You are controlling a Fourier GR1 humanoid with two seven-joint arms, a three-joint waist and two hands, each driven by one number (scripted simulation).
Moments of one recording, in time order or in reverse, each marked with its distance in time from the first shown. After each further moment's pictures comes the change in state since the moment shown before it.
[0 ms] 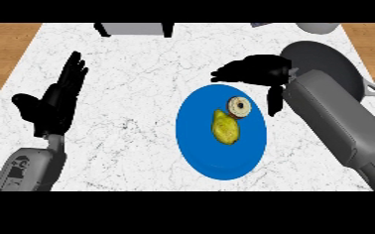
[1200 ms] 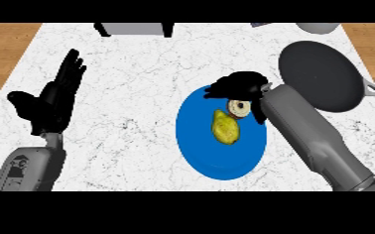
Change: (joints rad) left arm -0.007 -0.051 0.073 -0.016 -0.063 -0.053 0.031; right arm 0.039 0.178 -0.041 0.154 0.360 -0.055 -0.006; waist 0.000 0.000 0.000
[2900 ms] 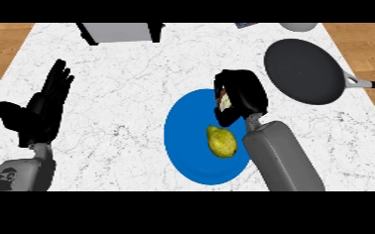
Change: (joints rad) left arm 0.076 -0.005 0.065 -0.025 -0.020 -0.021 0.003; right arm 0.348 0.265 -0.303 -0.564 -0.001 -0.311 0.903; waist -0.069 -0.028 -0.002
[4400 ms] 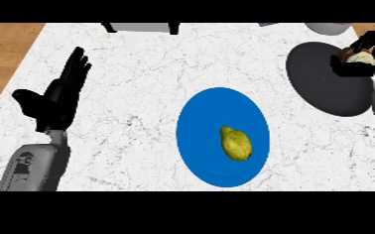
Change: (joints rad) left arm -0.098 -0.043 -0.027 0.037 -0.024 -0.041 -0.010; right arm -0.170 -0.447 -0.649 0.471 -0.233 -0.328 -0.367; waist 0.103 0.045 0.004
